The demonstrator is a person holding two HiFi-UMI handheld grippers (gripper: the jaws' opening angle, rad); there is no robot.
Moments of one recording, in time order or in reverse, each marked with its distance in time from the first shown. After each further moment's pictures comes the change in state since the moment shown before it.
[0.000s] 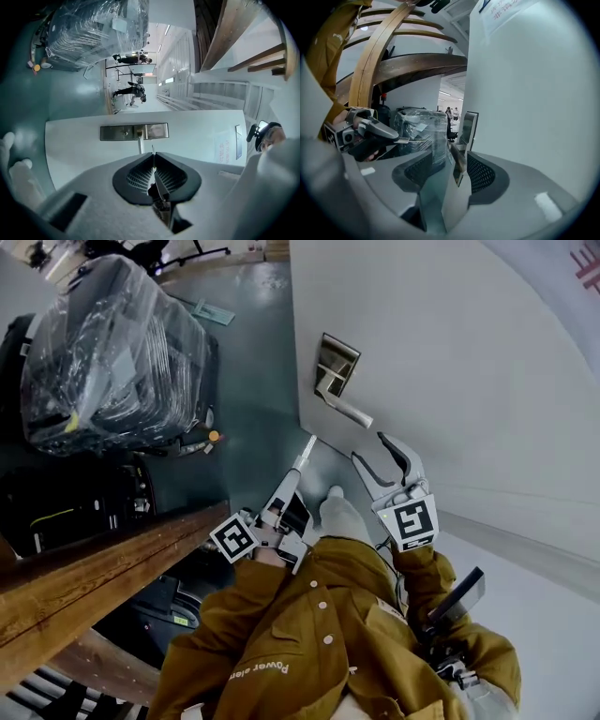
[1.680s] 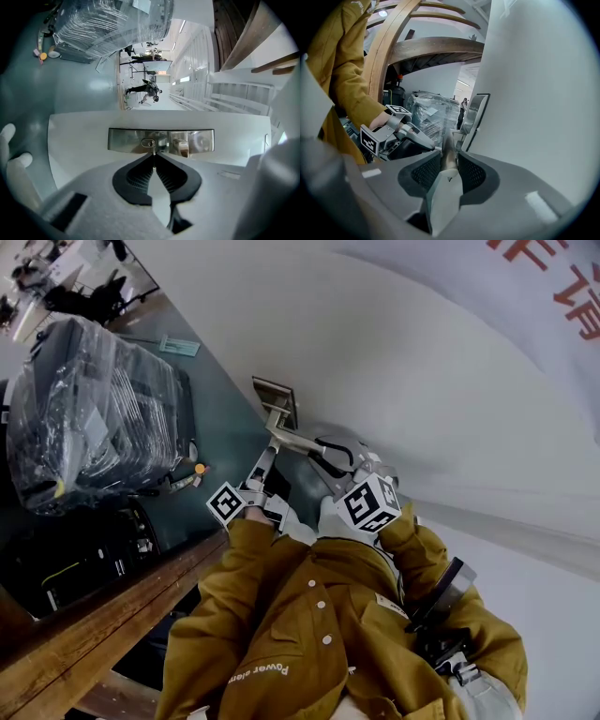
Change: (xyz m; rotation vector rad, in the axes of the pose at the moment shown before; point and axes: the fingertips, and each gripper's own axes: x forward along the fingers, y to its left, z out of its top) left arm 0.122 0.097 0.041 -0.073 0.015 0.084; right arm 0.054 -0.026 -0.030 -0.216 0.142 0.146
